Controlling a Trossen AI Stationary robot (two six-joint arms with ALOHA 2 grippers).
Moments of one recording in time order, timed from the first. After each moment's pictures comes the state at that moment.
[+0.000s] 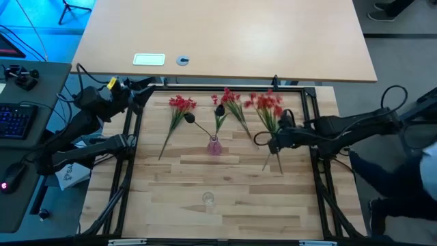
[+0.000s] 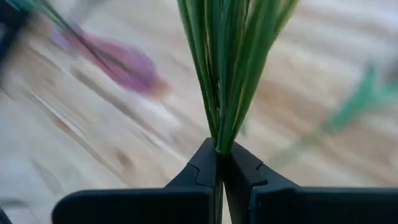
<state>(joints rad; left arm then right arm) 0.55 0.49 0.73 -0.06 -0.02 -0.39 0.19 1.06 0.99 -0.97 0.35 1.18</state>
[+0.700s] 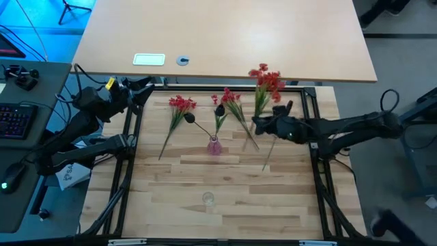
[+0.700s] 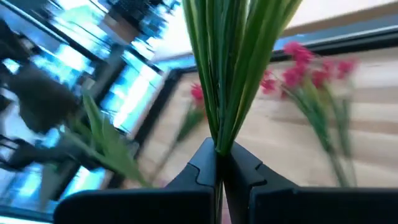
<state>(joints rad) 0.55 0.48 0.73 -0.05 -0.02 -0.36 0.02 1.08 0.74 -0.09 0.58 1.03</state>
